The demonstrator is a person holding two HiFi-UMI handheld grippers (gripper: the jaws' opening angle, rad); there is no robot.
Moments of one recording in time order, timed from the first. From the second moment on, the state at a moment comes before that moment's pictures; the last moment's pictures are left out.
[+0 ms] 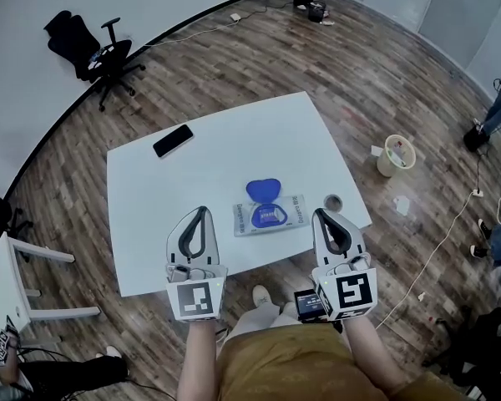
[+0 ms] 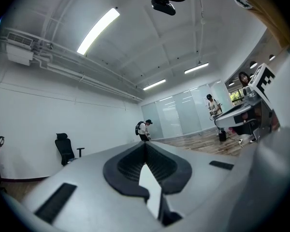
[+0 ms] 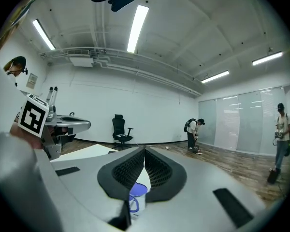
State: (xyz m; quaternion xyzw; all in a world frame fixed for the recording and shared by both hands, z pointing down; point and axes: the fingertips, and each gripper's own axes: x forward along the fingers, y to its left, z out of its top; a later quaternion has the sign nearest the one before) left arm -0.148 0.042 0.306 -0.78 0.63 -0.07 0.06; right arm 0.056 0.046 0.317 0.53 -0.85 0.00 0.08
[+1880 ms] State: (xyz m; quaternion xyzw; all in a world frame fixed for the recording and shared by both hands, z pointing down) left arm -0.120 -0.098 0.343 -0.78 0.62 -0.12 0.02; right arm 0.063 -0.106 0.350 0.50 -0.86 0.05 0.09
